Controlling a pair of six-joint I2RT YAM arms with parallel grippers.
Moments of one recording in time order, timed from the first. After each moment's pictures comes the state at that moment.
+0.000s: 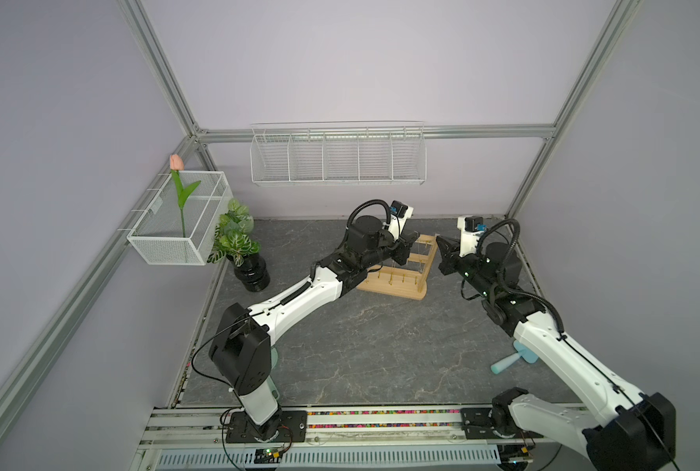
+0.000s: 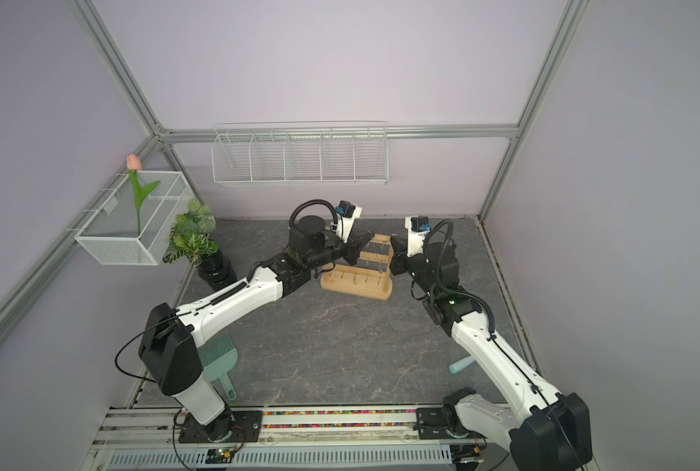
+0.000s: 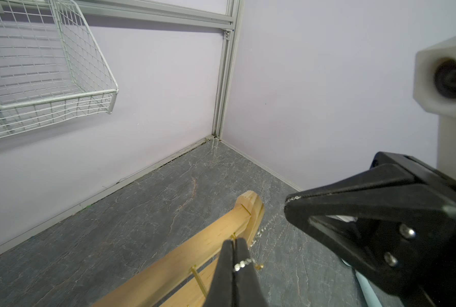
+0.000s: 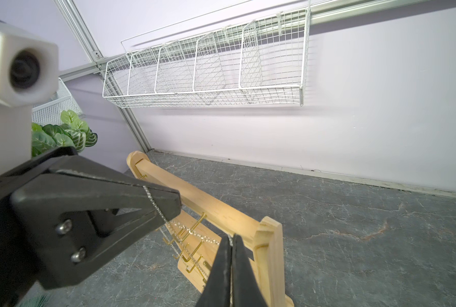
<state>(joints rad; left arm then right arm) -0.80 1.70 1.43 0.11 0.25 -0.12 0.41 1.11 0.89 0.10 -0.09 0.20</state>
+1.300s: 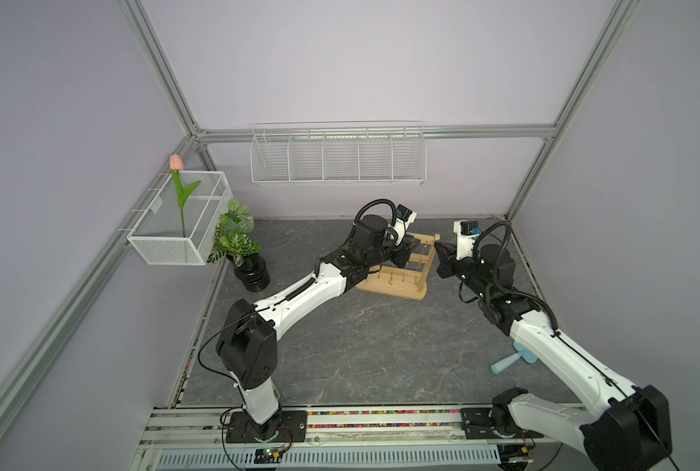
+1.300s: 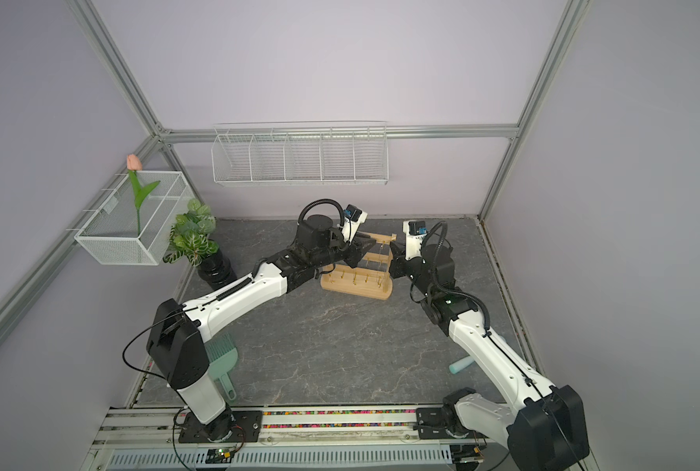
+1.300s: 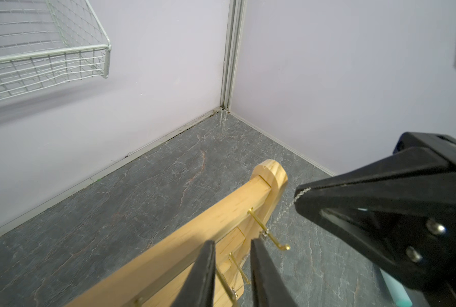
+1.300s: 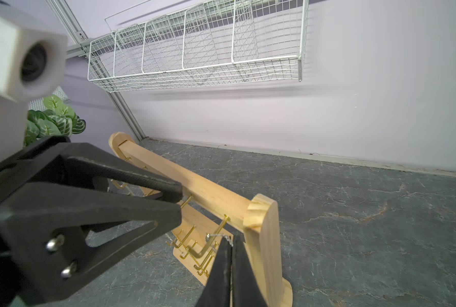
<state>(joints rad) -0.80 1.74 1.50 -0.05 0.21 -0.06 0.40 1.14 0.85 0.10 -0.09 0.21</state>
